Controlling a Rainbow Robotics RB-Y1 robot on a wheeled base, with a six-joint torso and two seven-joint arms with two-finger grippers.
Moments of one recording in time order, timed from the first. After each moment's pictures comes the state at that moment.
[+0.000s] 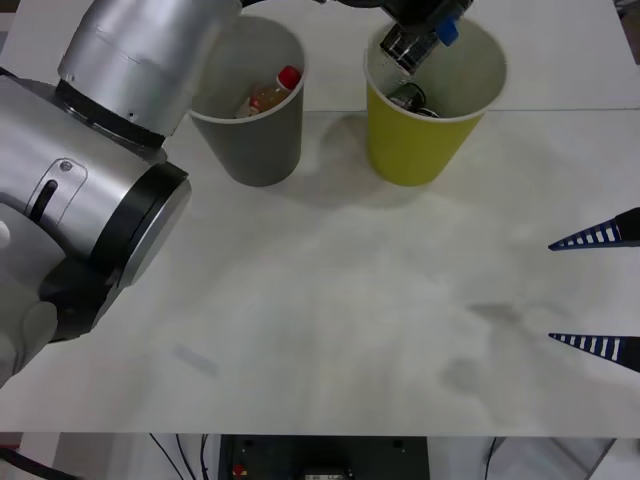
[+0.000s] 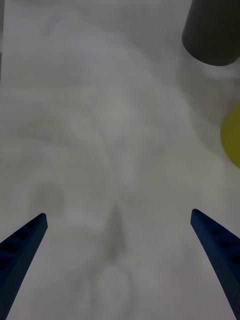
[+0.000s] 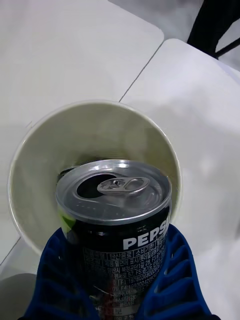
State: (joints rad) right arm 0.26 -1.13 -0.26 -2.01 1.31 -1.13 -0.09; left arm -1.46 0.14 -0.24 -1.09 -2.41 -1.43 1.31
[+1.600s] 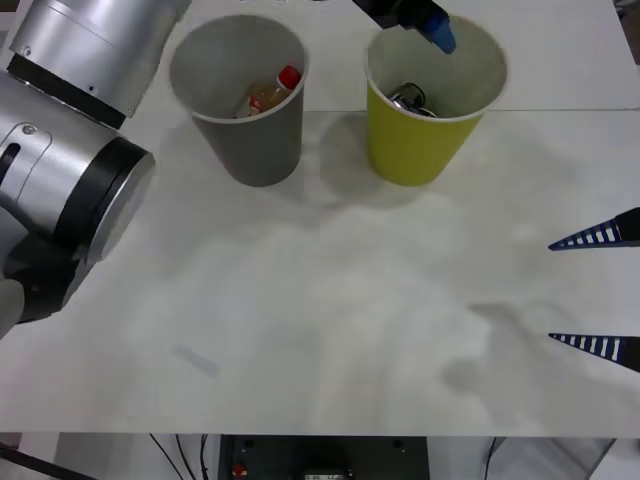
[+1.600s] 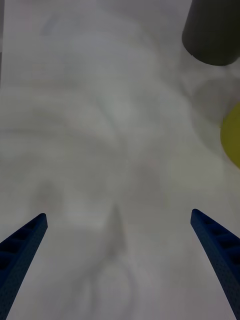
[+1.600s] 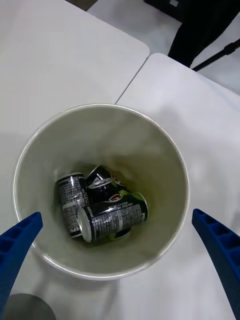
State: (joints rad) right arm 0.26 -1.13 -0.26 -2.01 1.31 -1.13 -0.09; left arm -1.48 0.26 -0.24 -0.96 -2.14 -1.37 1.13
